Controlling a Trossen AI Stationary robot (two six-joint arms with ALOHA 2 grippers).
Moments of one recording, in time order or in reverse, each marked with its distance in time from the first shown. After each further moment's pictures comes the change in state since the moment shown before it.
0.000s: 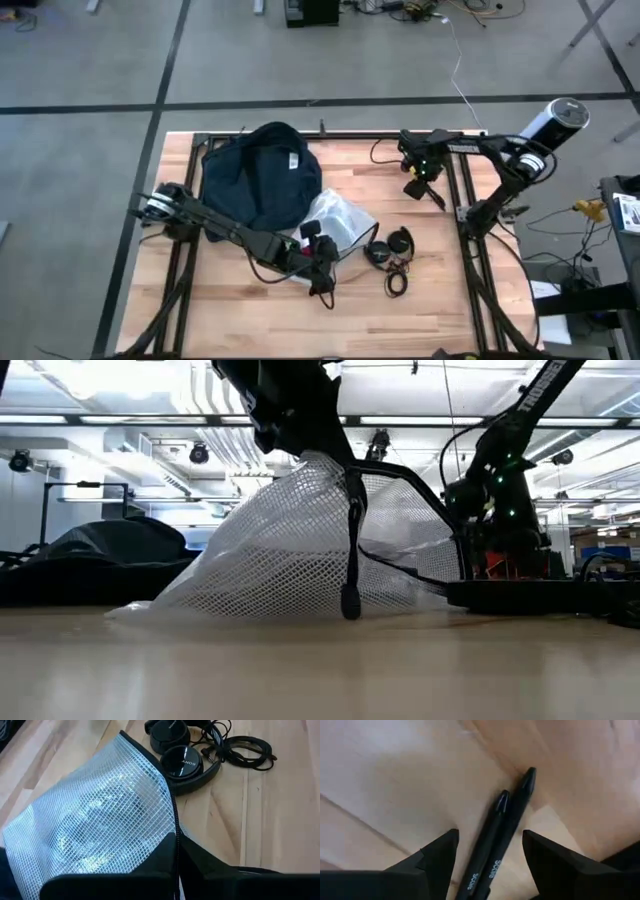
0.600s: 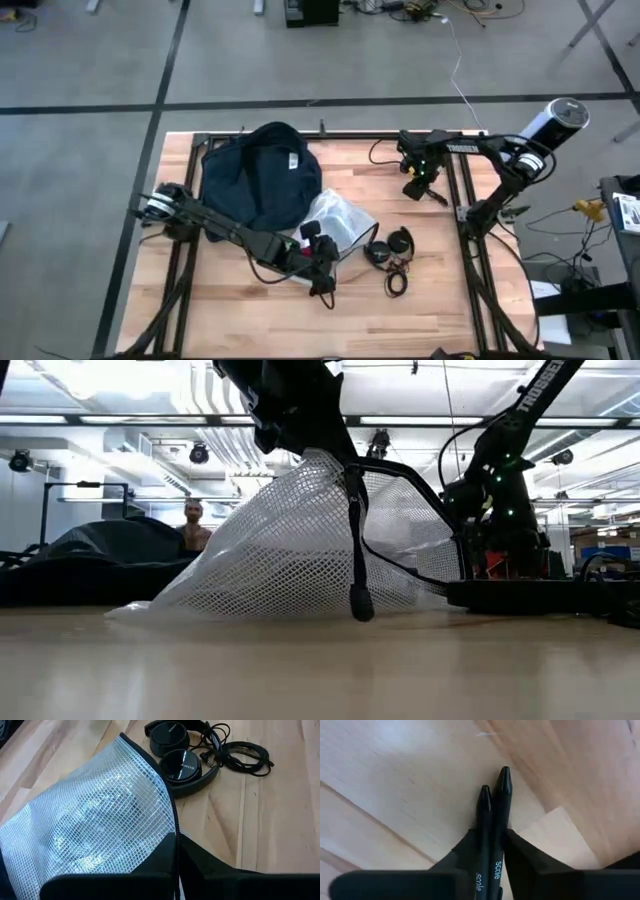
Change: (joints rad) left arm -0.002 0.000 0.000 0.014 -0.001 -0.018; right arm 0.002 0.014 -0.002 0.003 -0.021 -0.001
